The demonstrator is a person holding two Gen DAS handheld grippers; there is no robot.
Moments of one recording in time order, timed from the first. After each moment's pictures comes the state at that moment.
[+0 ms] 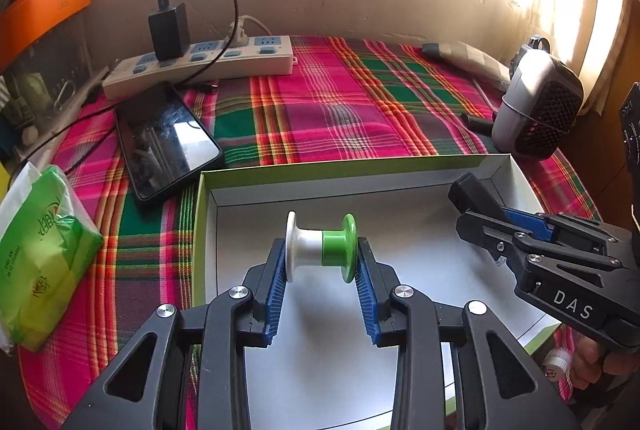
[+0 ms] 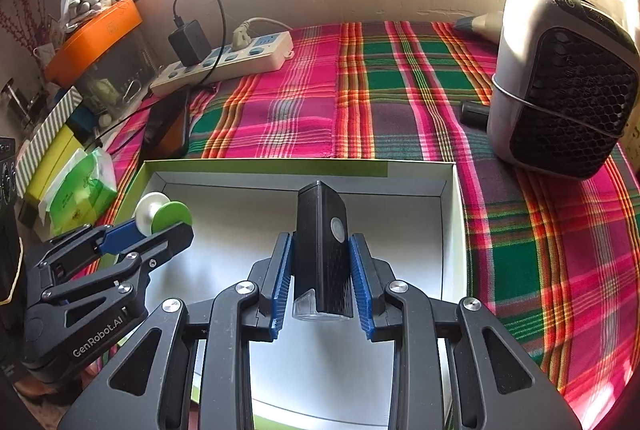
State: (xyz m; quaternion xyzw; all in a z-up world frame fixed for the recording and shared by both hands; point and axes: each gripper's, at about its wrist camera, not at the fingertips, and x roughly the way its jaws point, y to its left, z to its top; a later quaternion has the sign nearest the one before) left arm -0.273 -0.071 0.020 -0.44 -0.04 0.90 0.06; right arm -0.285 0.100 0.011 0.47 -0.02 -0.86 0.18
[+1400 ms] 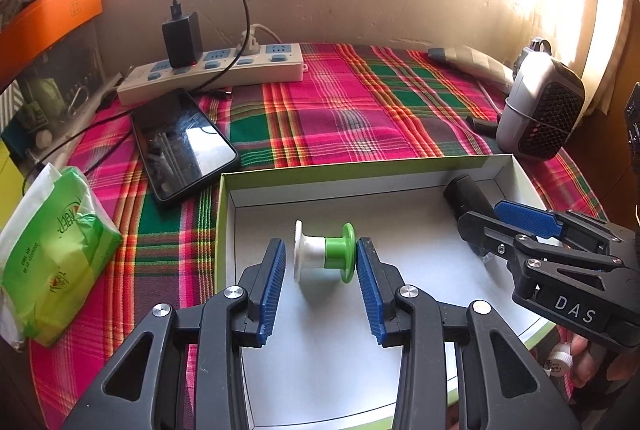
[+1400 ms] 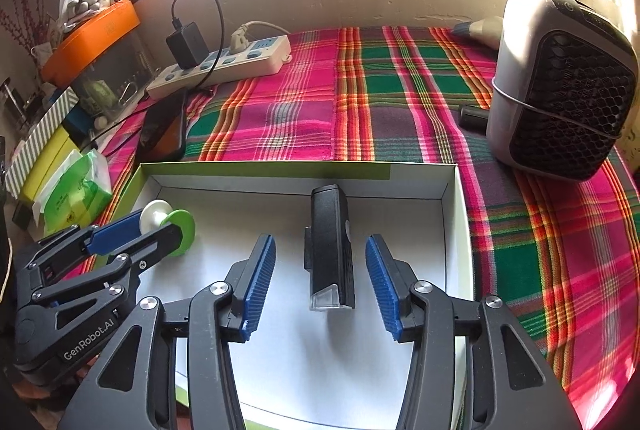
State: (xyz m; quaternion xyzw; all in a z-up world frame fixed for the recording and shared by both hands) left arm -0.261 -0.075 0.028 -0.43 -0.02 0.90 0.04; right arm -0.277 0.098 0.015 0.45 -0.02 -0.87 0.17
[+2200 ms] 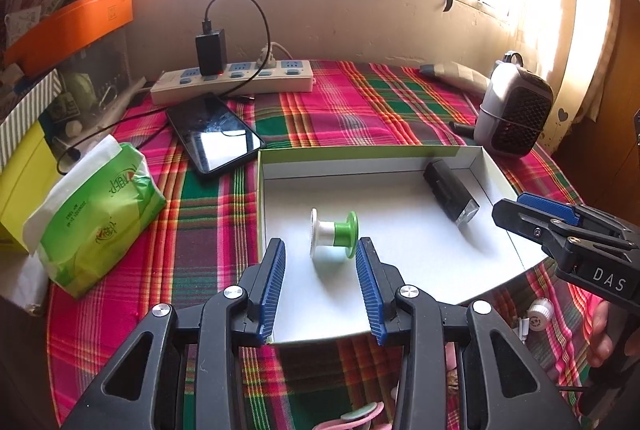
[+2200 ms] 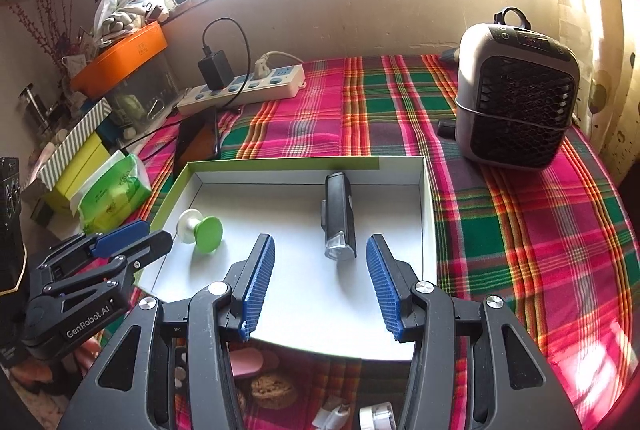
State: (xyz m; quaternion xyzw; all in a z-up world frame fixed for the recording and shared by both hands) left arm -0.200 -0.092 0.050 -0.40 -0.03 0.92 0.04; right arm -0.222 0.115 0.046 0.41 -0.03 -0.89 0.19
